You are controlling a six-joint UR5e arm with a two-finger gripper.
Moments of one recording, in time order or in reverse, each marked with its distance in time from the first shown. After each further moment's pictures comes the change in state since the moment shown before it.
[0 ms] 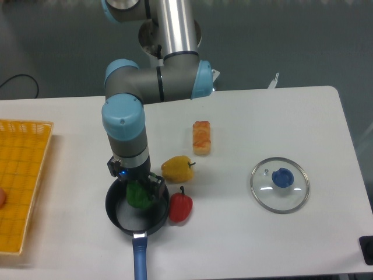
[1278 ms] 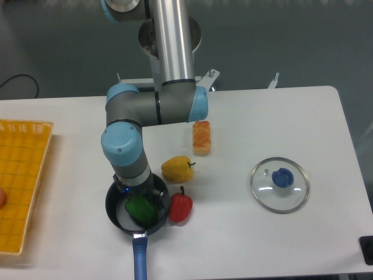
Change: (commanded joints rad) arm 0.023 -0.069 0.012 0.038 0.184 0.052
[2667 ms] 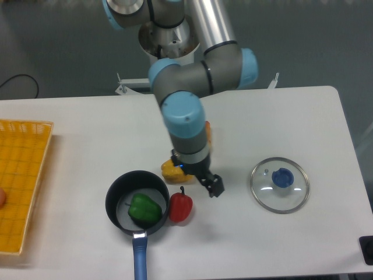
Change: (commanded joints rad) arm 0.253 0.101 -0.015 -0.066 -0.067 0.681
